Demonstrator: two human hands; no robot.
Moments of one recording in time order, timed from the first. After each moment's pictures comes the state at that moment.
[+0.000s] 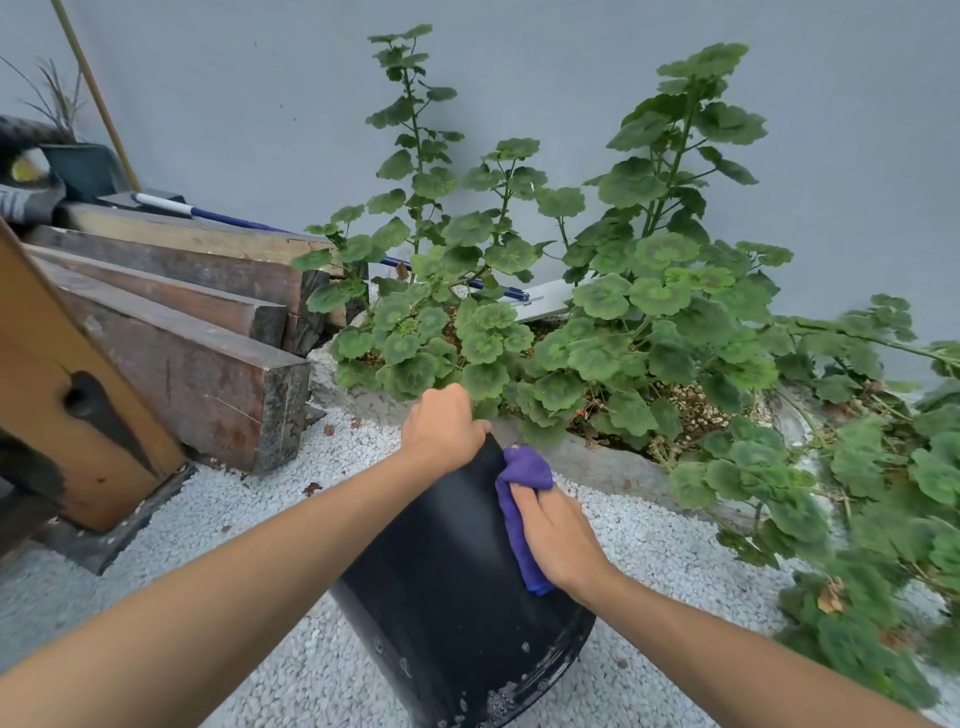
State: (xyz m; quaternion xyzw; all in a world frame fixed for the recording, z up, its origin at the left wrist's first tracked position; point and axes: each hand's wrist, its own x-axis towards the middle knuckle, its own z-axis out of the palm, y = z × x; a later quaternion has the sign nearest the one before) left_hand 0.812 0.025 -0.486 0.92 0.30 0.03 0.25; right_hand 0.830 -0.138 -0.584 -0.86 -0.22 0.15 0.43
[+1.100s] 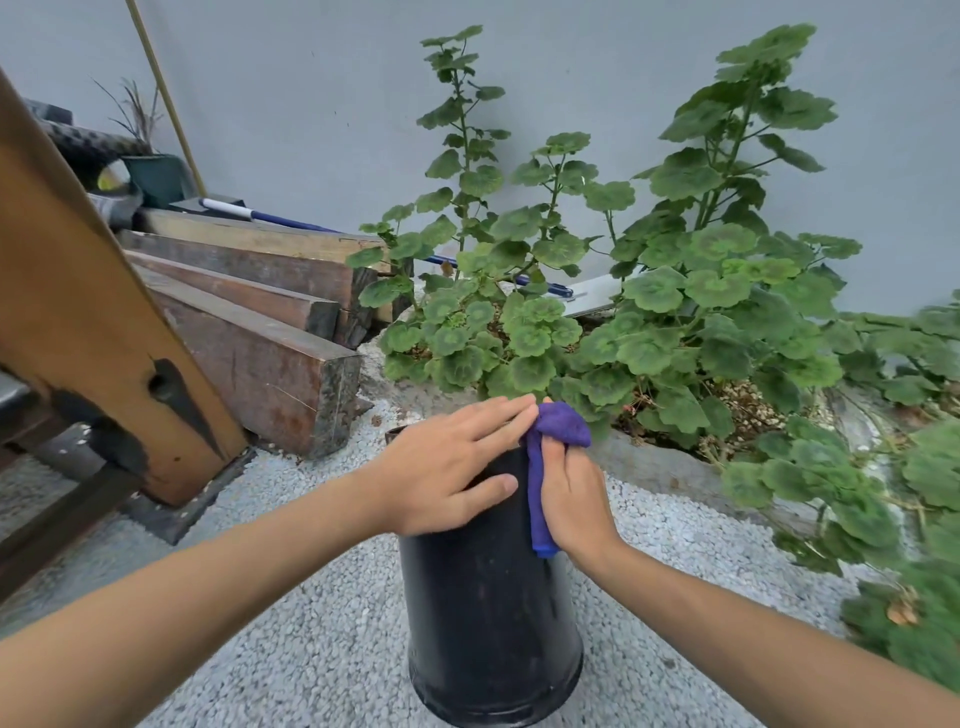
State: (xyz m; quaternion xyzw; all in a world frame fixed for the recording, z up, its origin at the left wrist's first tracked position) left_hand 0.710 0.058 -0.467 0.99 -0.12 0.03 0.04; right_hand 0.816 -0.094 -0.568 -0.79 -0.22 0.07 0.56
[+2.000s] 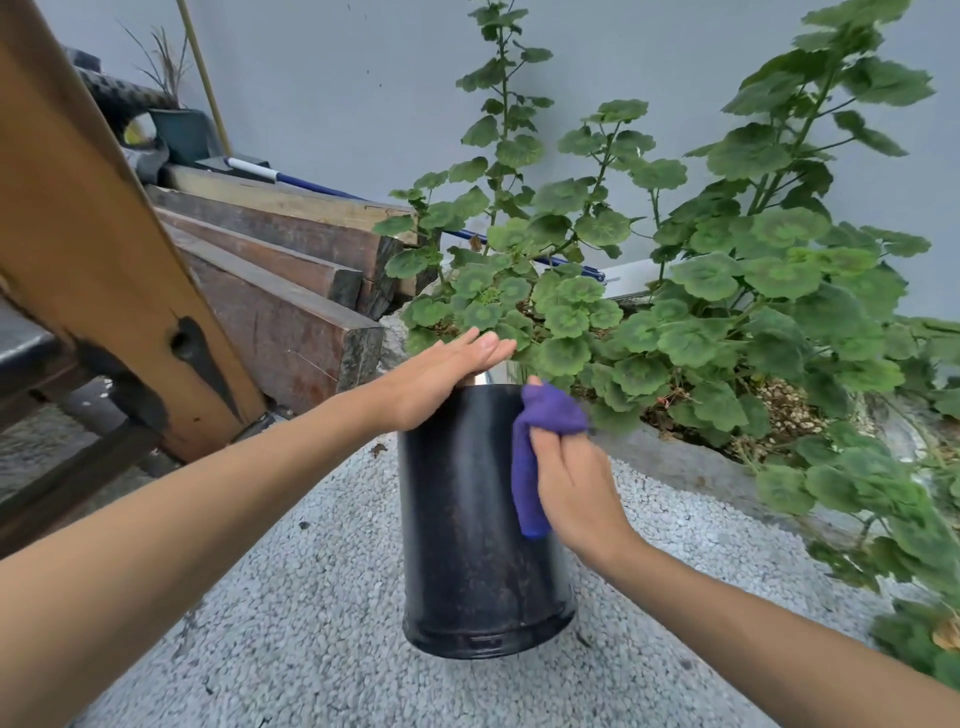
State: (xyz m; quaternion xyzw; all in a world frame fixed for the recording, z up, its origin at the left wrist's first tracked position) left_hand 0.734 0.110 -0.458 0.90 0.07 -0.03 0.42; right_hand 0.794 -0.075 -0.546 -0.79 -0.29 0.07 0.54
